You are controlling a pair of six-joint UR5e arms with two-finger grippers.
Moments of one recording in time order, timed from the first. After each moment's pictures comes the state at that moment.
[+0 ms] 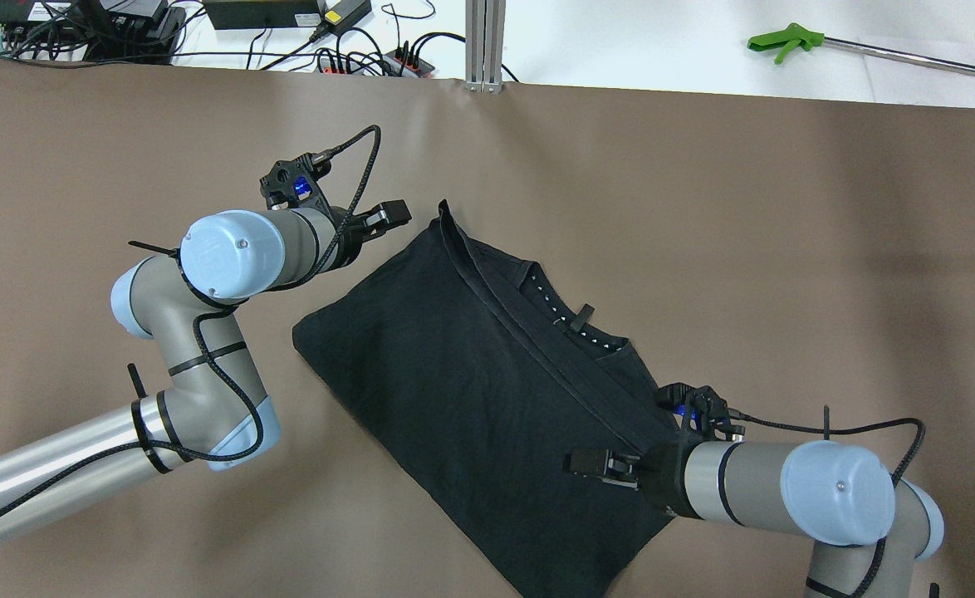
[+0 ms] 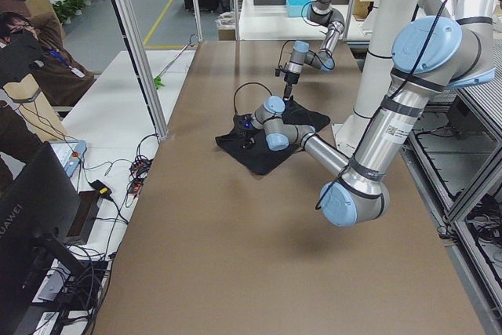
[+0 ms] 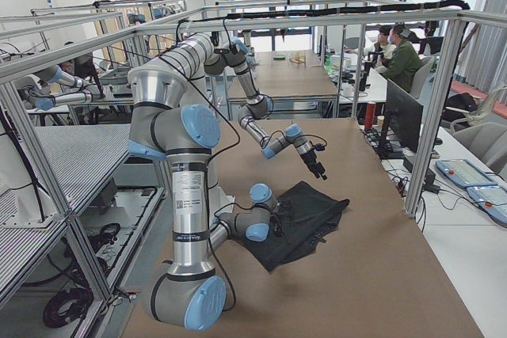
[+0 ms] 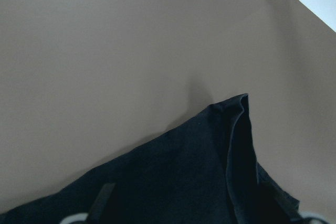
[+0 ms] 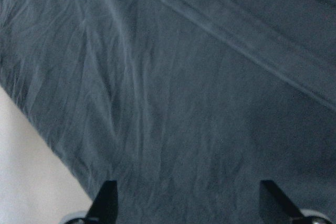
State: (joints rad) left arm -0.66 -2.14 -1.57 -2.21 -1.61 -1.64; right arm 0.47 -1.40 1.92 -0.86 1.68 1.45
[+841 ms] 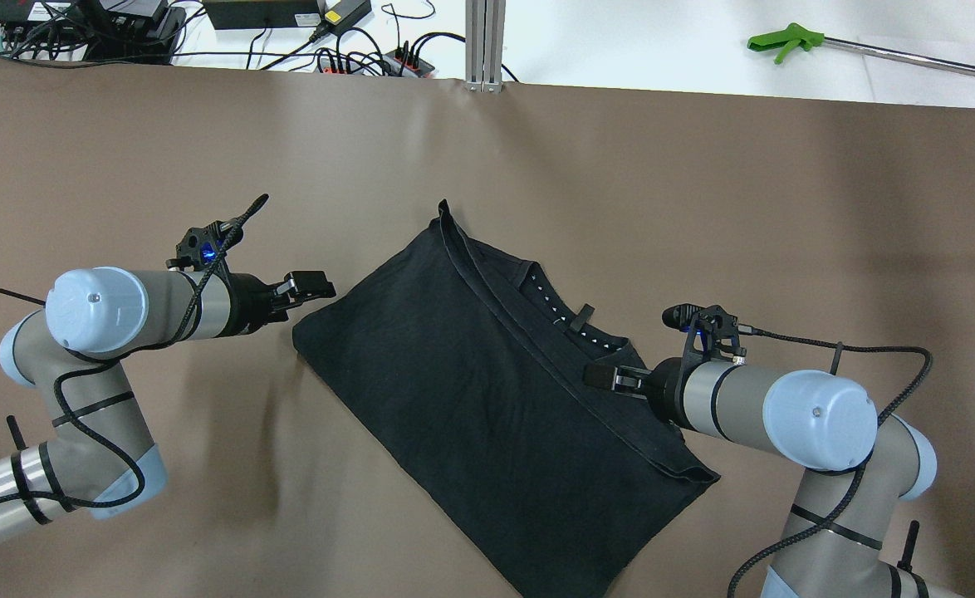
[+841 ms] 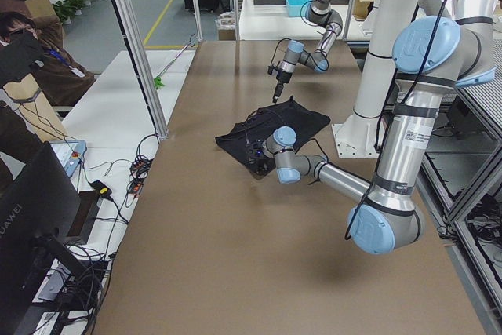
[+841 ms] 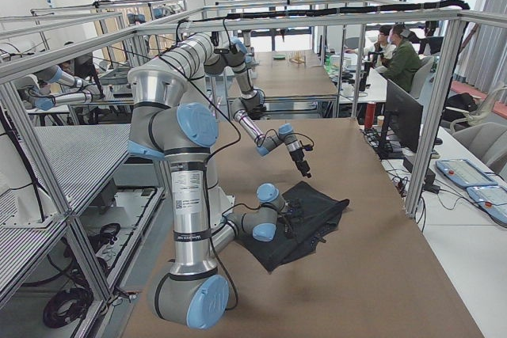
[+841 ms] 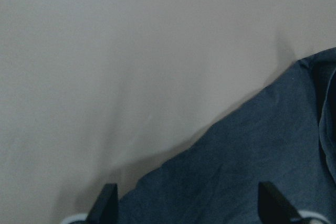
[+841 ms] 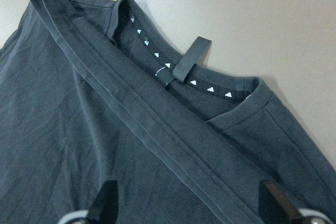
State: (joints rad) left arm -0.66 -1.89 -1.60 -2.46 -1.73 -1.60; right arm 0.52 -1.37 1.88 -0.88 1.65 1.40
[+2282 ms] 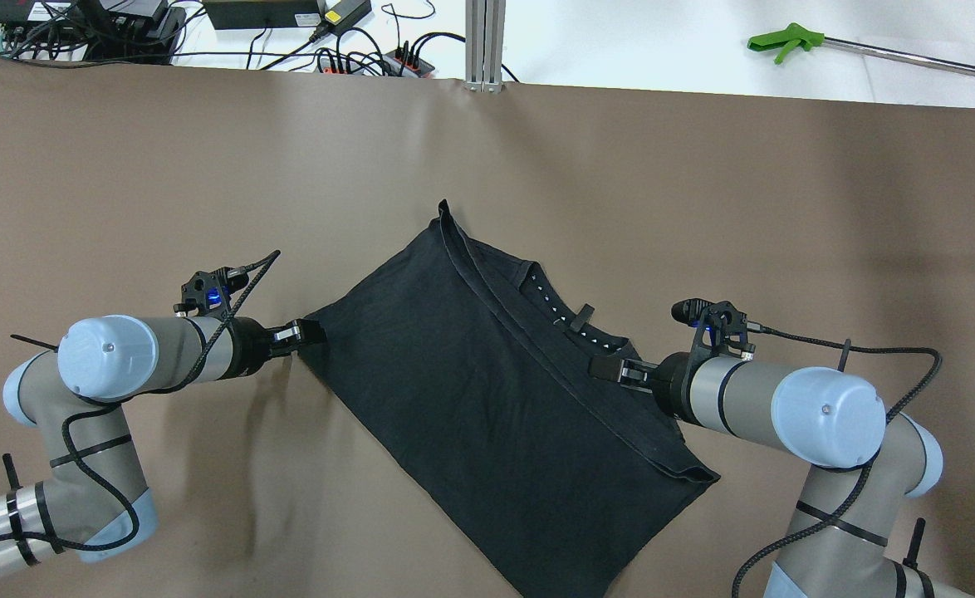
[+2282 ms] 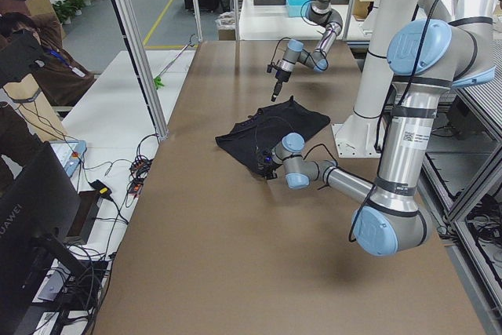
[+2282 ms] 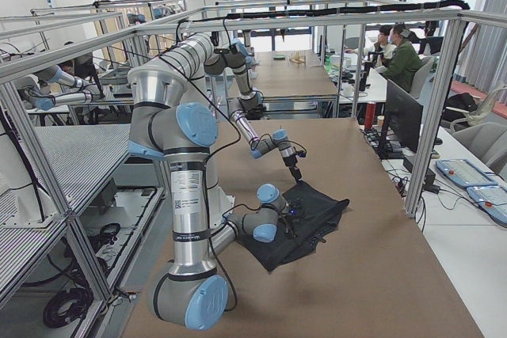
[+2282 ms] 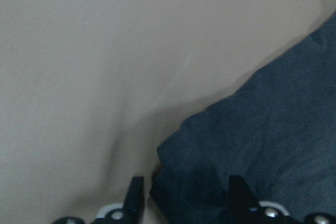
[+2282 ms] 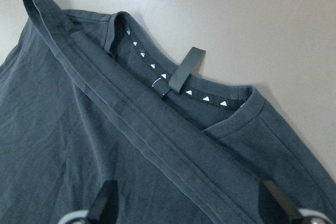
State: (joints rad) left arm -0.58 -1.86 -1.60 -2.46 -1.68 -1.57; right arm 0.53 -1.38 1.89 -0.87 1.64 1.44
